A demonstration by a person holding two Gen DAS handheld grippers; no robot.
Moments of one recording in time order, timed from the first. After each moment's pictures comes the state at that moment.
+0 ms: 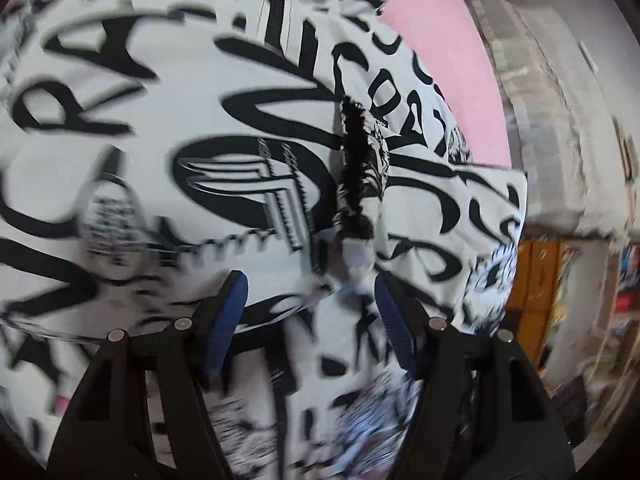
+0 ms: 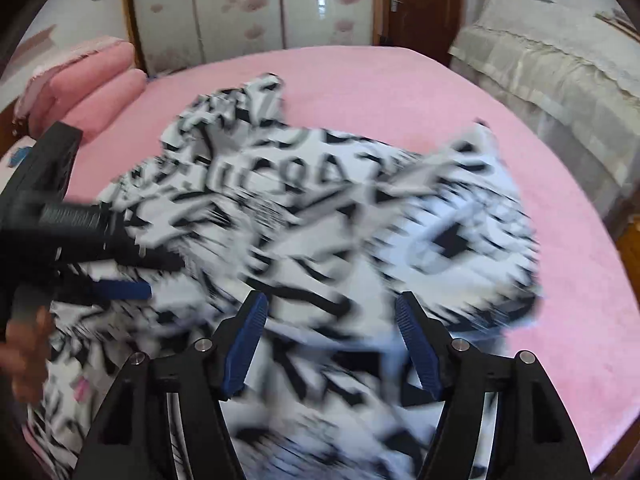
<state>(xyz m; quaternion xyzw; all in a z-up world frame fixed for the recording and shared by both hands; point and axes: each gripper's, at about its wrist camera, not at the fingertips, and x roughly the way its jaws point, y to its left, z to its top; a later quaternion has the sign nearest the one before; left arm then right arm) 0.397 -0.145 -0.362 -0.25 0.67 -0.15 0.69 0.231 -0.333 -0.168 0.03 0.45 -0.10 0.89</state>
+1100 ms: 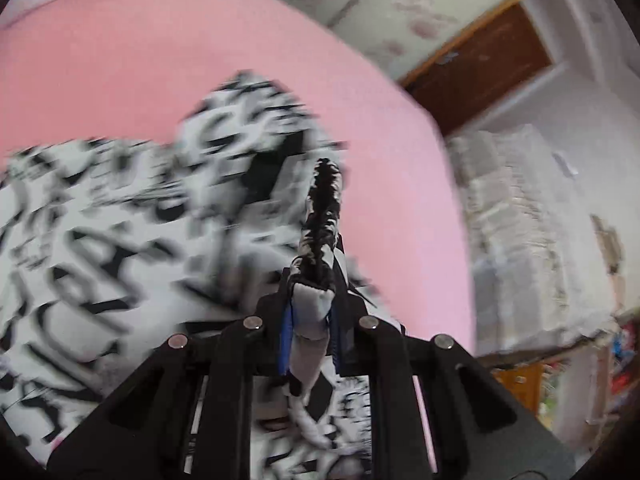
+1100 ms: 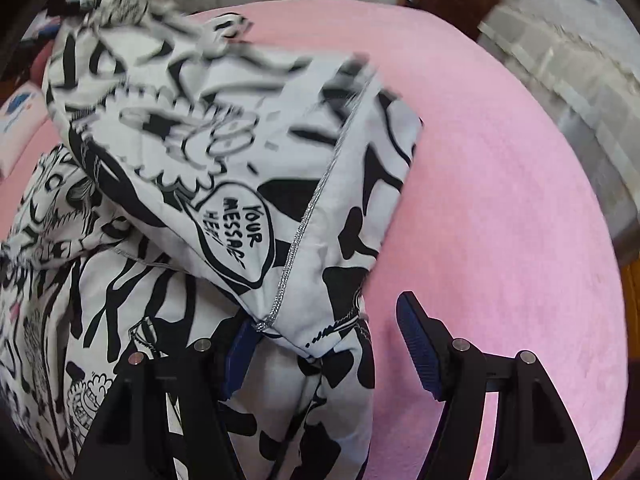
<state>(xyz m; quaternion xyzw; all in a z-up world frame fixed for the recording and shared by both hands) 0.470 -0.130 -0.228 -0.30 0.47 -0.05 0.83 0.233 -0.471 -0.207 -0.03 0.50 -0.03 0.86</state>
